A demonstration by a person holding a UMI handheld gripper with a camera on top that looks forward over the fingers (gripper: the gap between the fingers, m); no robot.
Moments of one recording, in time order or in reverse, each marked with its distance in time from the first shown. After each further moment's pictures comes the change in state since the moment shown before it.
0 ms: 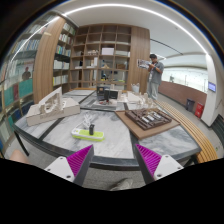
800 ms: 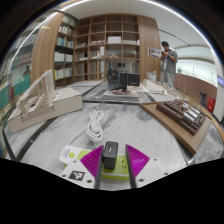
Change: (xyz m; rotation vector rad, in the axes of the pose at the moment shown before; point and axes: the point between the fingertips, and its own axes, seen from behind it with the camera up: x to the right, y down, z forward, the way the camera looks) arm -0.106 0.016 0.316 -0.072 -0.095 0.030
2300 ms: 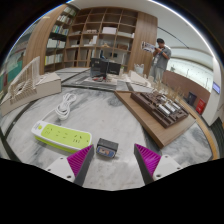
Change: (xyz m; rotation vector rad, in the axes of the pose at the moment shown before) arm 0.120 0.044 -0.046 -0.121 0.151 -0.086
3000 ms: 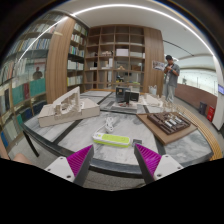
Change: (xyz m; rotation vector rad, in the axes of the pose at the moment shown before) arm -0.096 -0.030 -0.265 0.213 -0.199 0.026
